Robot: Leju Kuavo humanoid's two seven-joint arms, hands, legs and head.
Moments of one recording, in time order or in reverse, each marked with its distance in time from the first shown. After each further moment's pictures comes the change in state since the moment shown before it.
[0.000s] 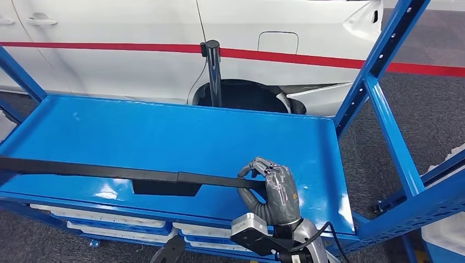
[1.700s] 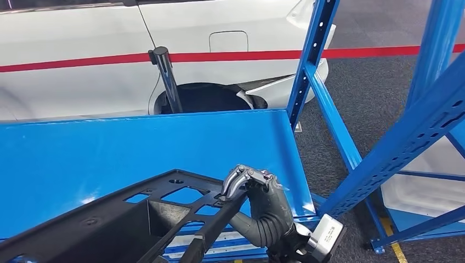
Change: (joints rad) left arm 0.024 0.008 -0.153 -0.008 0.207 0.075 -0.121; right arm 0.183 0.016 -0.128 -0.268 -0.825 0.170 -0.509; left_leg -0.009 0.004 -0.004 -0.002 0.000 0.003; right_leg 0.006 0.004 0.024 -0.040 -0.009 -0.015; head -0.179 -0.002
